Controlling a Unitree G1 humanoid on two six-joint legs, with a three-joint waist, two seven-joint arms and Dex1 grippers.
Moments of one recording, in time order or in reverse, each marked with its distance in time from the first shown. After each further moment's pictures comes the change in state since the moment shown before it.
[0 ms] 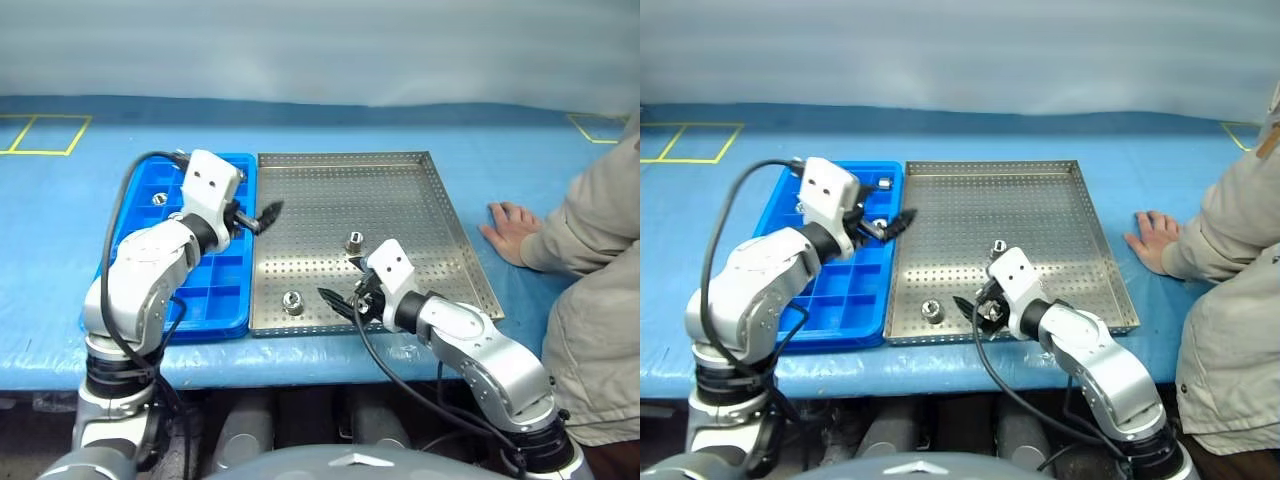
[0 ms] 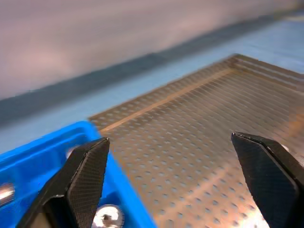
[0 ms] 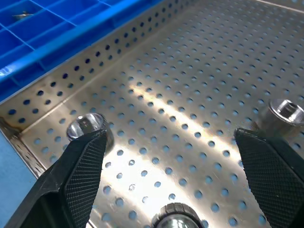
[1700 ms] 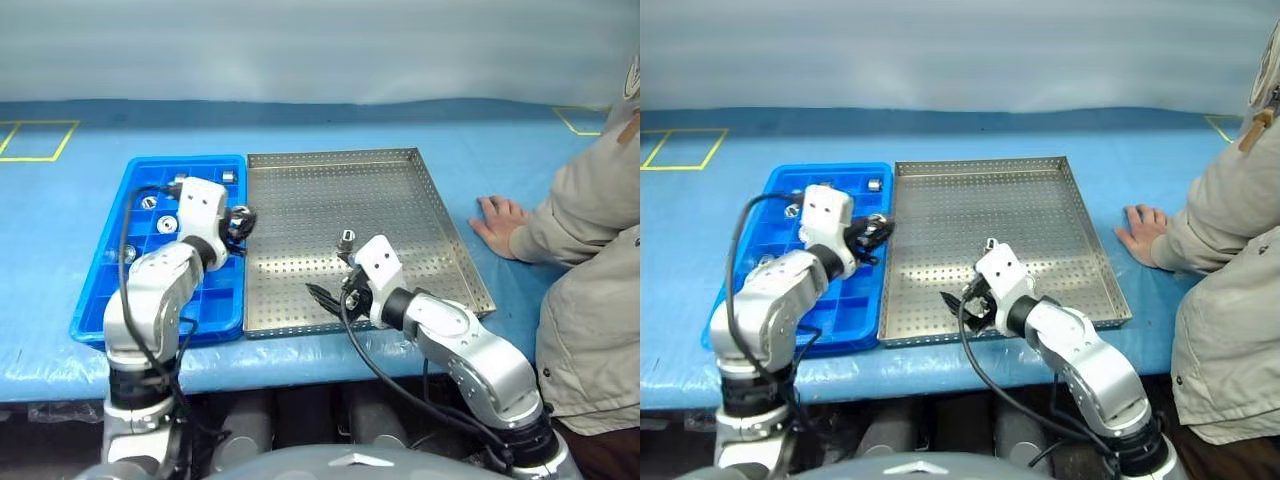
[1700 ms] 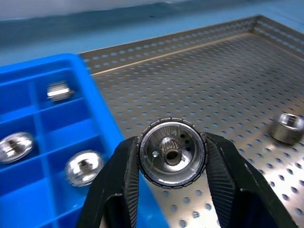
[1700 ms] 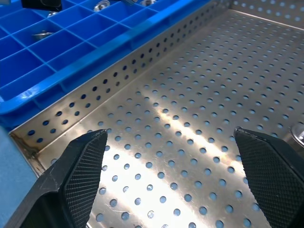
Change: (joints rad) left arm 0.221 -0.331 0.185 -0.116 0.287 0.009 0.388; right arm -0.119 0.048 0.118 0.053 -0.004 -0.027 0.017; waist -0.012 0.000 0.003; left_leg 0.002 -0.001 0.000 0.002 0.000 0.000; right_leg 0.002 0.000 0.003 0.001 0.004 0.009
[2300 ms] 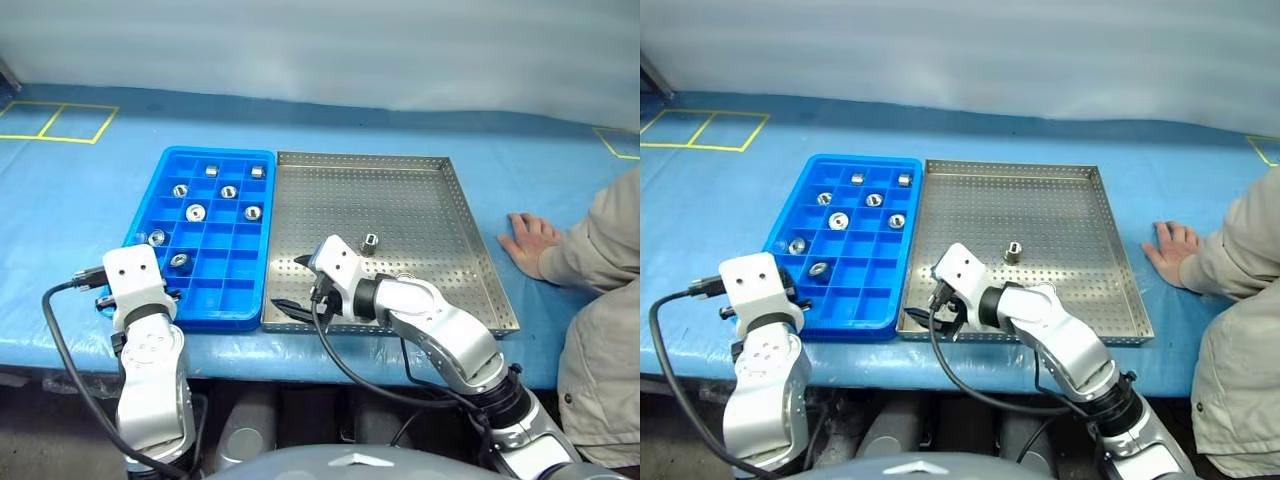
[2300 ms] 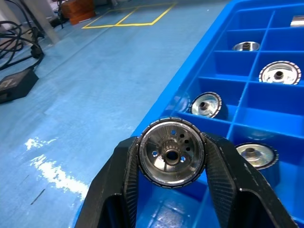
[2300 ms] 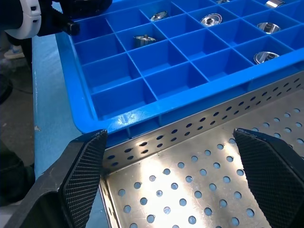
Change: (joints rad) left arm 0.311 -0.234 -0.010 -0.137 0.296 -0.167 0.495; right arm -0.138 0.007 0.126 0.131 -0.023 -0.084 0.158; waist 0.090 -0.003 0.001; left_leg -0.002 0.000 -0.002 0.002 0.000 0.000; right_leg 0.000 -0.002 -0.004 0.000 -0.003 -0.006
